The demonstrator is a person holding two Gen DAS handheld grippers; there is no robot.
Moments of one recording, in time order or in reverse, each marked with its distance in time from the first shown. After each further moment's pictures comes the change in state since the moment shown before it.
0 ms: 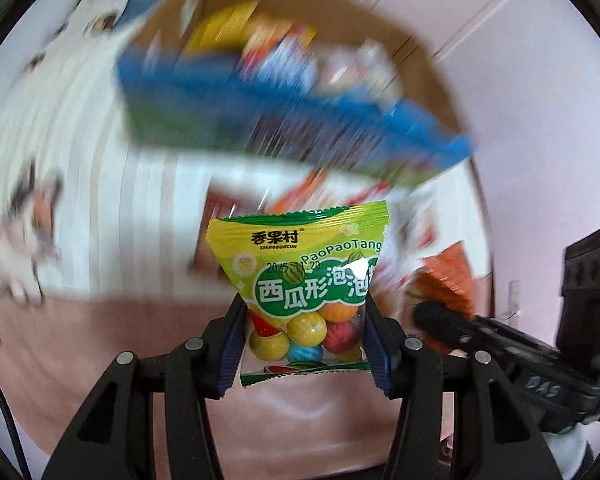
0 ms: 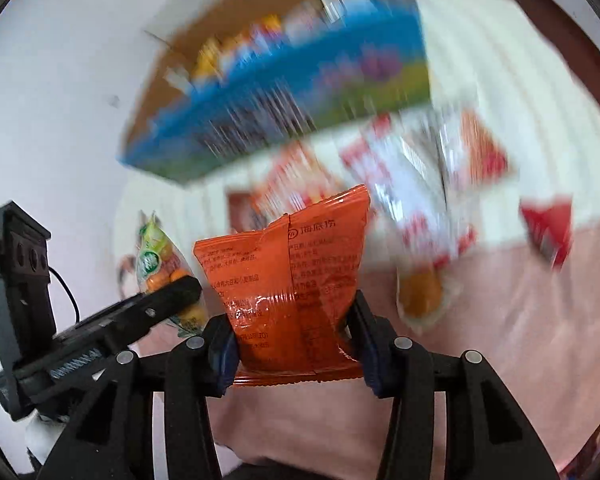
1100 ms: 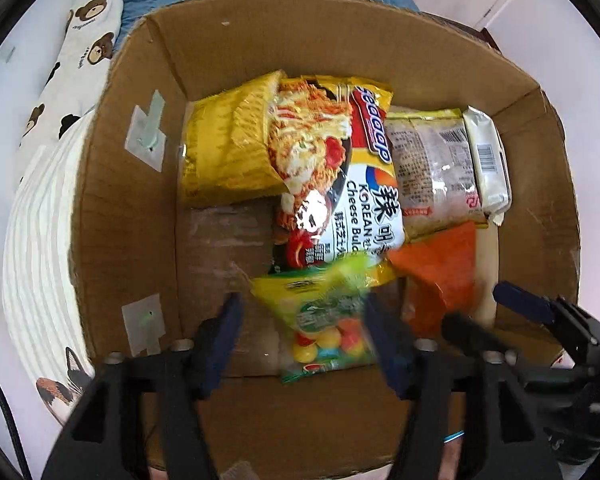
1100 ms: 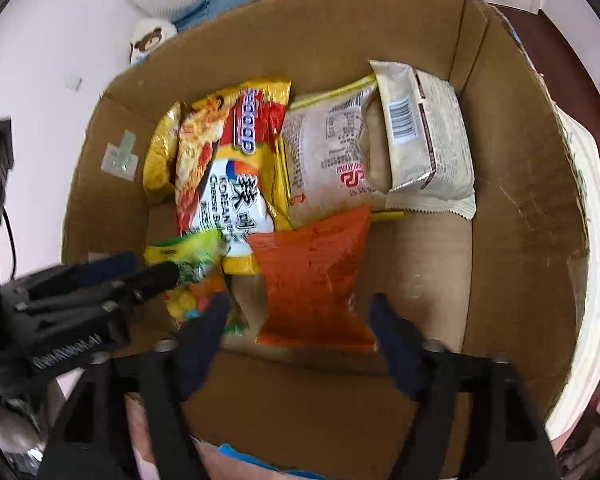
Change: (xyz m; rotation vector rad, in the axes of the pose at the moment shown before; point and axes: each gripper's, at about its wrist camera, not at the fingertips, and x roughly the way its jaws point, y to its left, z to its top) left arm 0.120 0.024 0.187 0.031 0.188 0.271; right arm 0.105 0.040 0.207 -0.114 0.119 -0.195
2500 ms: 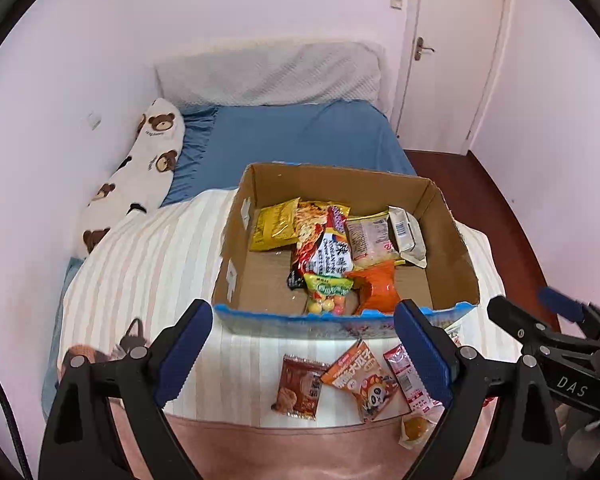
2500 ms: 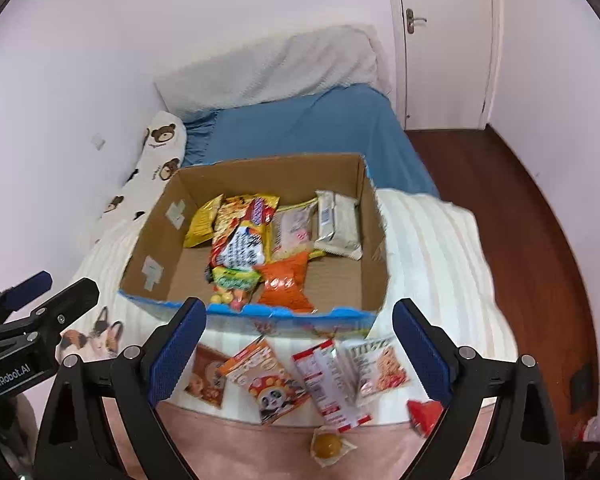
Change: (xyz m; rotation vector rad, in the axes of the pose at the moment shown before) left arm -0.177 -0.021 -0.193 -0.060 -0.603 0.058; right arm -0.180 0.025 -0.152 -0.081 -0.515 -0.154
